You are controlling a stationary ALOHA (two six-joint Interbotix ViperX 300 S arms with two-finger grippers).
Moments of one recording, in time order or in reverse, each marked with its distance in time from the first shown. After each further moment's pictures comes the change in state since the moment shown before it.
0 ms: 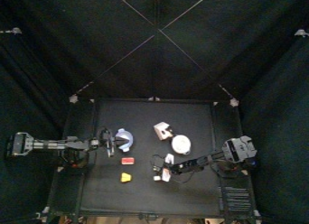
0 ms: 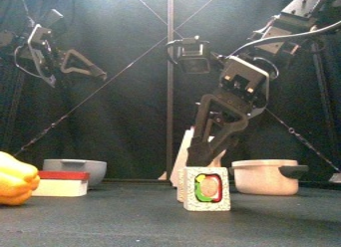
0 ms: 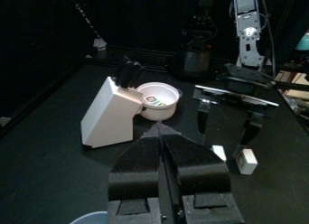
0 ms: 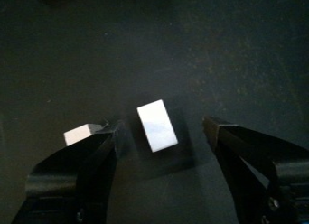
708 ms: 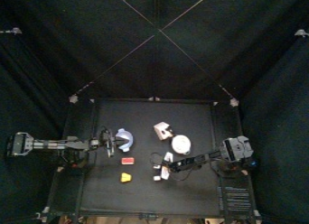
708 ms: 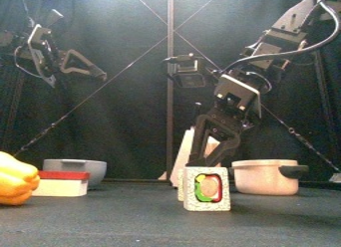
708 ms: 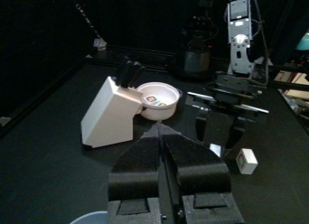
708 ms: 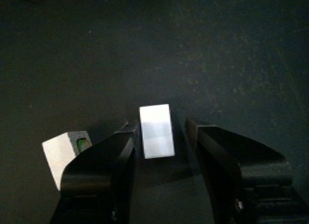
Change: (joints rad) left arm 0.000 -0.002 0.000 -0.002 0.000 0.000; right arm -0.026 0.015 -0.005 0.005 -0.025 0.000
